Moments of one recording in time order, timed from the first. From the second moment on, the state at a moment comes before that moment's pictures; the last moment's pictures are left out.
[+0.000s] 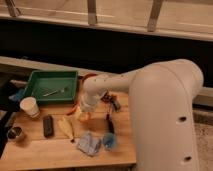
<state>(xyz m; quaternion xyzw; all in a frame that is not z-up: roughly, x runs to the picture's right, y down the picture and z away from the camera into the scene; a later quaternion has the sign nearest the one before) -0.104 0.127 0.810 -0.38 0.03 0.55 0.74</state>
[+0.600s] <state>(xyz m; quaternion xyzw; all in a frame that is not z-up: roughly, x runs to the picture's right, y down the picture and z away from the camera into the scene) -0.045 0.013 0.795 -0.30 -0.04 0.61 0.73</state>
